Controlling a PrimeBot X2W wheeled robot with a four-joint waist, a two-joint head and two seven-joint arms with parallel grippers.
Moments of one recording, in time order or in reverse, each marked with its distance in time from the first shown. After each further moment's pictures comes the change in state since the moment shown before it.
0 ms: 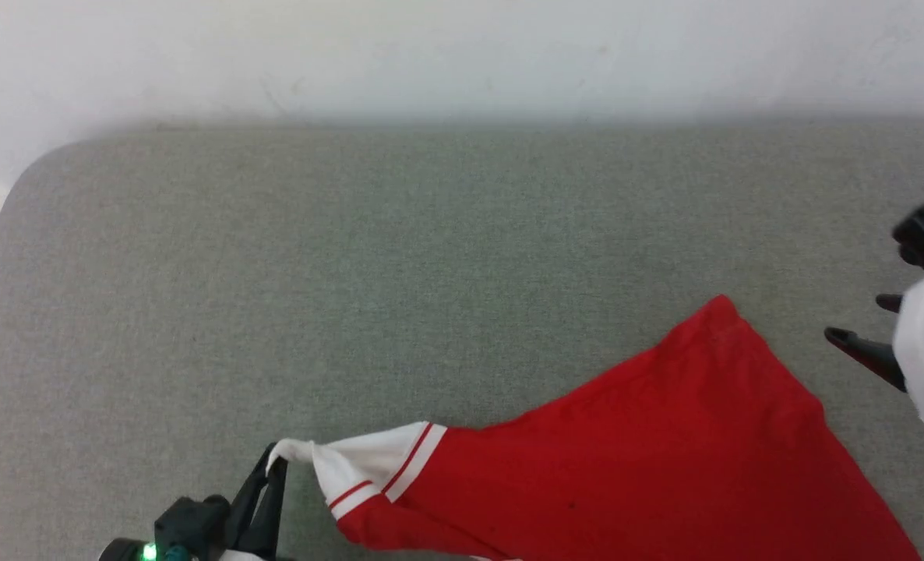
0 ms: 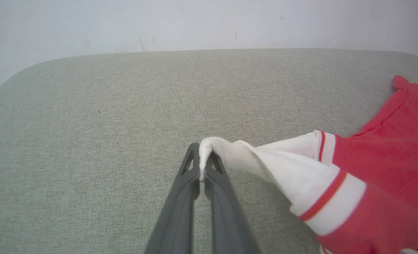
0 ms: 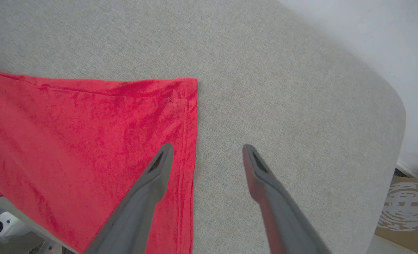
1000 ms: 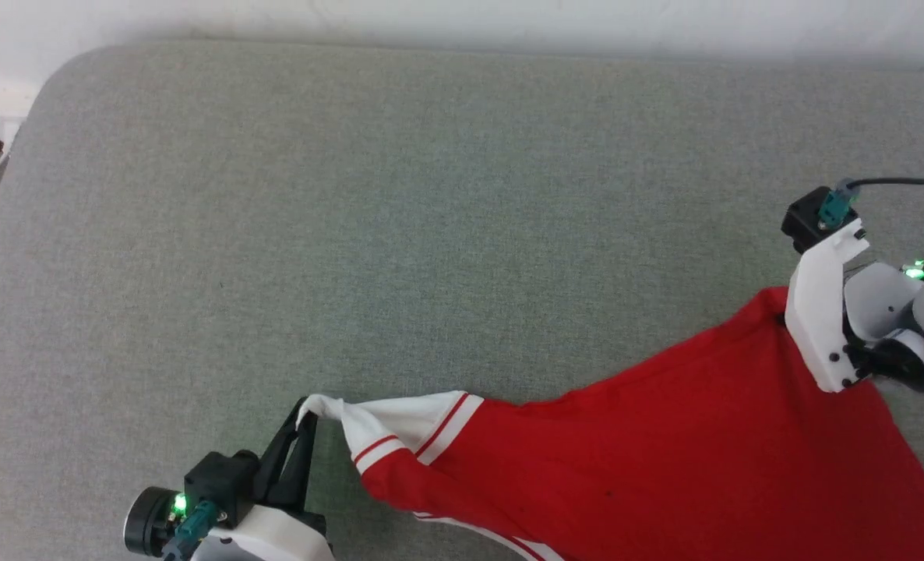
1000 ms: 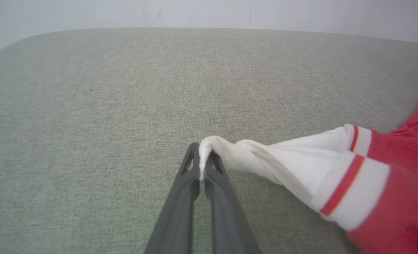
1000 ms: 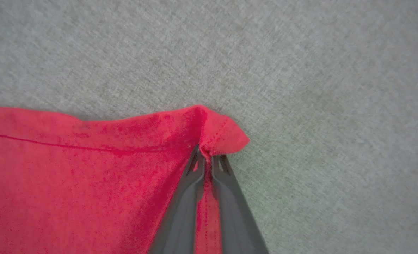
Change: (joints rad) left arm -0.138 -0.040 -0.046 0.083 0.008 -0.019 -0.033; right arm -0.365 0.214 0.458 0.559 0.020 0.000 -0.103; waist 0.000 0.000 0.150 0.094
